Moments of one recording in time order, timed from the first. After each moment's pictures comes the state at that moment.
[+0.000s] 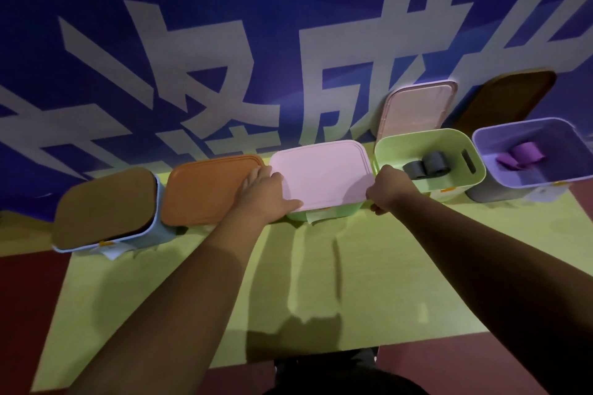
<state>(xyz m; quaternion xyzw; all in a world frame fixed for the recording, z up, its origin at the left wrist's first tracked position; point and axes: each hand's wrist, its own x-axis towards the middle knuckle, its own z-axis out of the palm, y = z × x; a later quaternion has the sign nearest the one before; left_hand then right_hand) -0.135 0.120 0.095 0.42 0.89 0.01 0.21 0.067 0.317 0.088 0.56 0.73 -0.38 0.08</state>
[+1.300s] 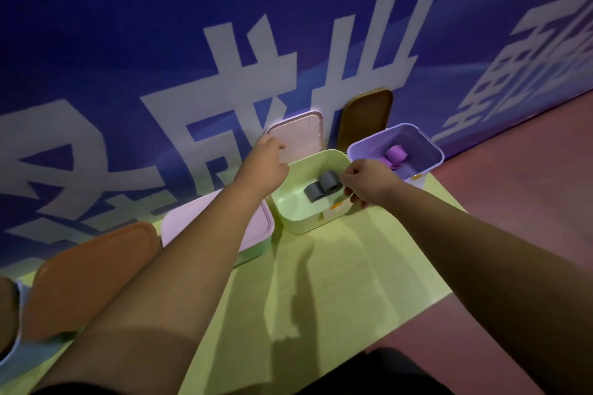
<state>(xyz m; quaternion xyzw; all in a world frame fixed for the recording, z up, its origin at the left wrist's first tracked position) -0.016 0.345 0.170 0.55 0.79 0.21 0.18 0.218 0.412 0.182 0.57 0.70 -0.43 -0.04</state>
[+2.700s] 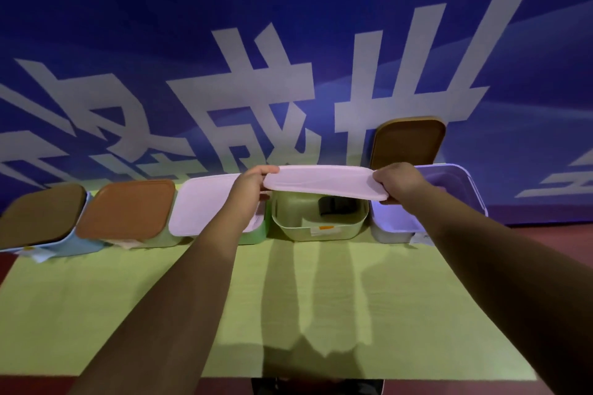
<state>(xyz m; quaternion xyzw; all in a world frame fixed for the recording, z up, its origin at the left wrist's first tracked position) 0.036 0.352 0.161 -0.11 0.76 0.50 0.39 0.243 0.581 0.125 0.53 0.64 -0.56 -0.01</state>
